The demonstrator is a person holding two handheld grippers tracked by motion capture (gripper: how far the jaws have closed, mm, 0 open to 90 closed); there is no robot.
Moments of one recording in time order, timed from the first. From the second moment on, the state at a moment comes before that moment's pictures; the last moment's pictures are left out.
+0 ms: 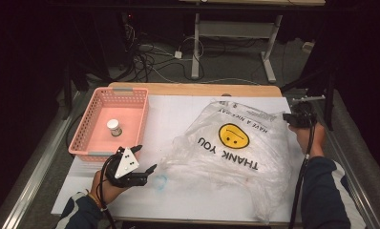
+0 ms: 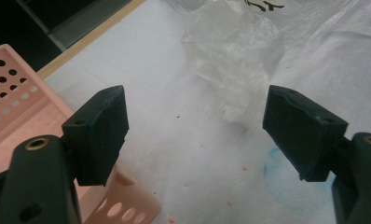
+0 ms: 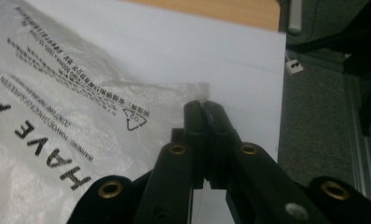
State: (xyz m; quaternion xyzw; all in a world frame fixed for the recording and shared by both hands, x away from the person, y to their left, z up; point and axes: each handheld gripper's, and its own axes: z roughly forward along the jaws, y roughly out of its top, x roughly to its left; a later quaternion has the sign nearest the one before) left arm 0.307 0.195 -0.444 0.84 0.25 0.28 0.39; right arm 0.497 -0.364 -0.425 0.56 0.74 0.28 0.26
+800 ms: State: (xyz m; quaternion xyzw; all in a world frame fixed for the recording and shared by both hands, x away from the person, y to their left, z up) left arm 0.324 0.168 -0.463 0.87 0.24 0.25 0.35; right arm 0.324 -0.302 -0.398 0.39 0.79 0.40 0.26
